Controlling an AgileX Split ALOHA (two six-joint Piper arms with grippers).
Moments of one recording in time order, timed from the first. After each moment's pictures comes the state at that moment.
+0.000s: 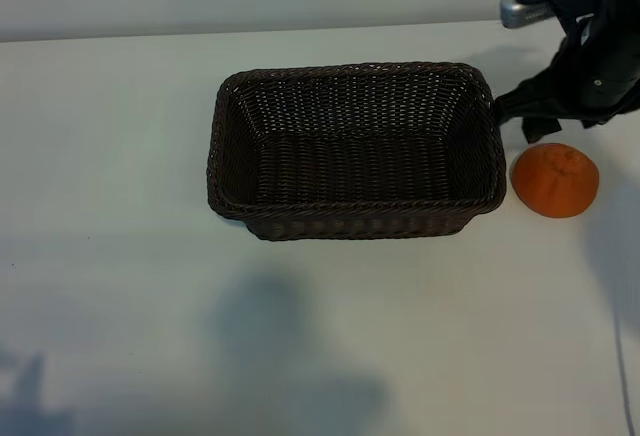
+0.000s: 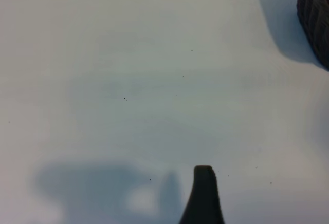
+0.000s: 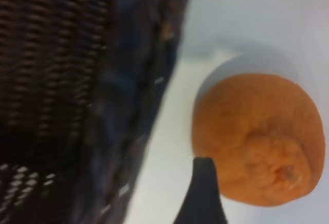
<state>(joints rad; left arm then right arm) 0.11 -0.01 -0.51 -0.13 1.09 0.13 0.13 1.79 -1.27 -0.06 0.84 0.08</state>
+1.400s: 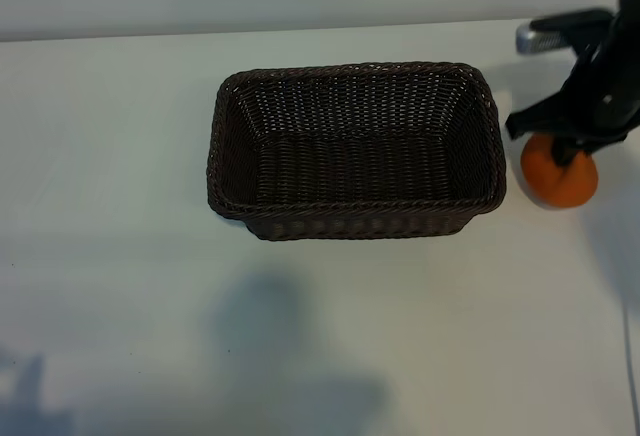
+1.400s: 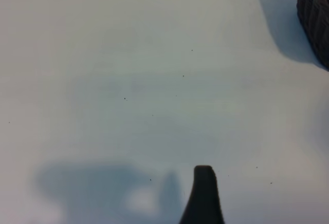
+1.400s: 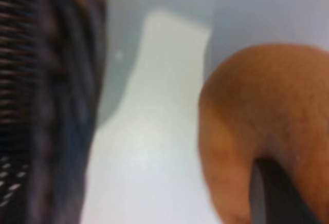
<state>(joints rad) 0.11 -0.01 -0.51 -0.13 1.09 0.13 0.05 1.86 -1.27 0.05 0.88 -0.02</state>
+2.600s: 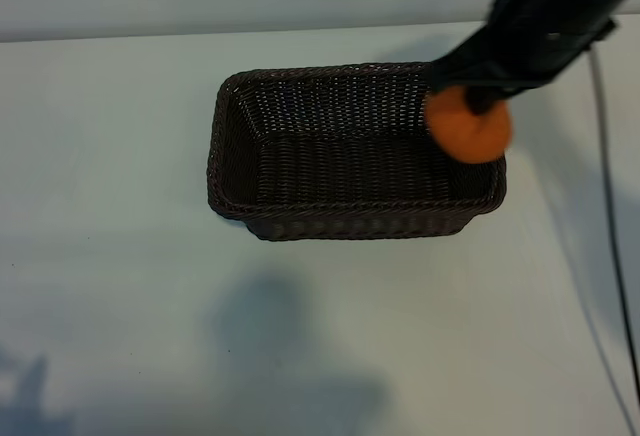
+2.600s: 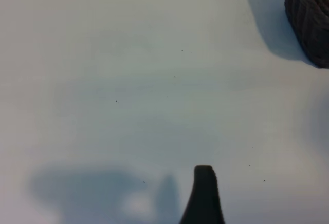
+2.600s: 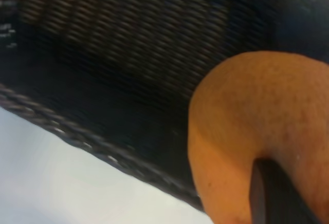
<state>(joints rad) 0.07 -0.01 -0.51 -0.13 1.09 0.13 0.30 1.74 -1.49 0.14 1.06 -0.03</state>
